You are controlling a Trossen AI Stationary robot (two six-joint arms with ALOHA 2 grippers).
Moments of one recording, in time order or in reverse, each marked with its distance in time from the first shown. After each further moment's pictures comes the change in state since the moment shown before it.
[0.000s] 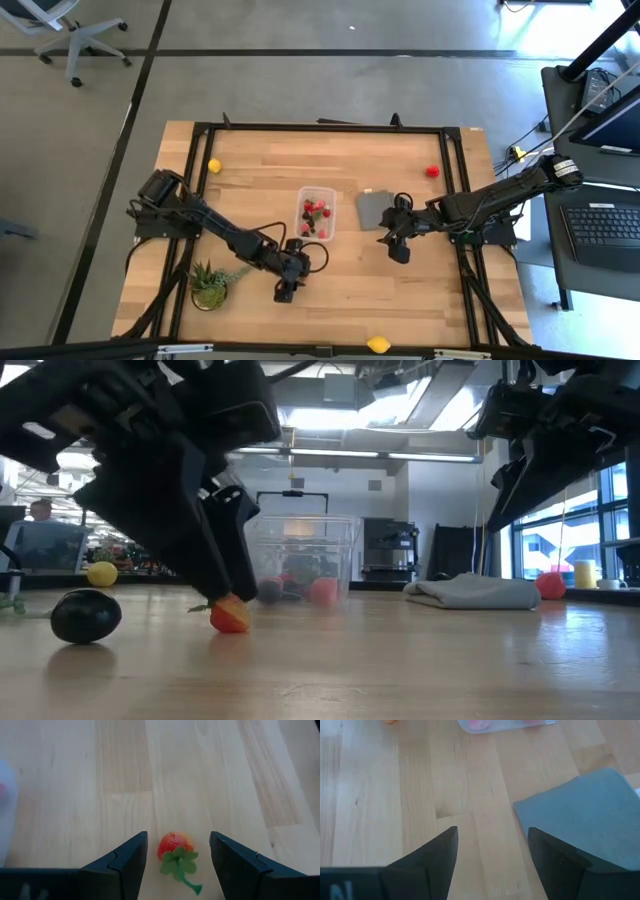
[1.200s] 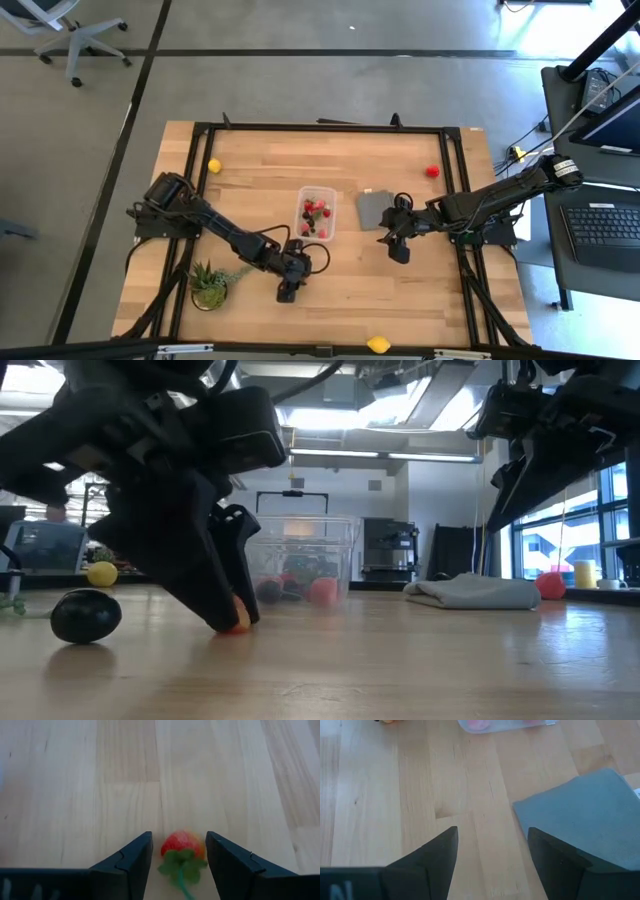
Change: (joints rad) left arm 0.002 0.059 0.001 0.029 -0.006 -0.037; right arm 0.000 0.000 0.001 -0.001 0.003 -0.002
